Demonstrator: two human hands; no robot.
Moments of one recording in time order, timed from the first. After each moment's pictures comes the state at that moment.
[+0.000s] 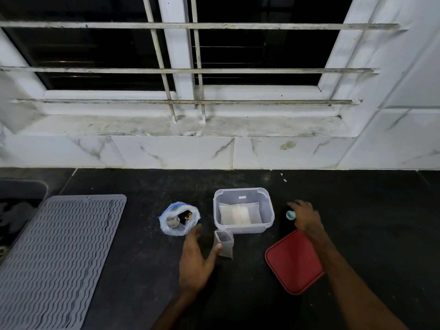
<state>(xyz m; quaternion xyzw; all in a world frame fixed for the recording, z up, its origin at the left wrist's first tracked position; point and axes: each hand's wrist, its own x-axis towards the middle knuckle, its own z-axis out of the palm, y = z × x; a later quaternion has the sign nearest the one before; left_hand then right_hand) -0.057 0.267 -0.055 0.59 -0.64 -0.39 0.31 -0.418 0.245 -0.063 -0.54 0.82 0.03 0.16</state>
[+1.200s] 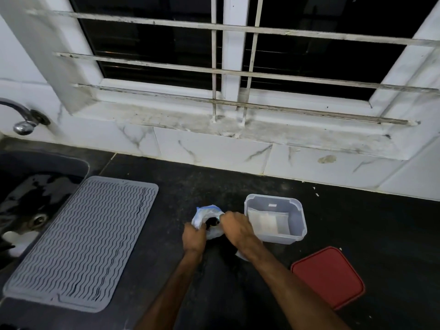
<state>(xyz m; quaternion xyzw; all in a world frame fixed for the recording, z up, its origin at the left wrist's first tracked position) -0.013 0.187 -0.064 0.73 -0.34 -0.46 0.37 -0.136 0.175 -0.007 -0.74 0.65 0.13 0.14</state>
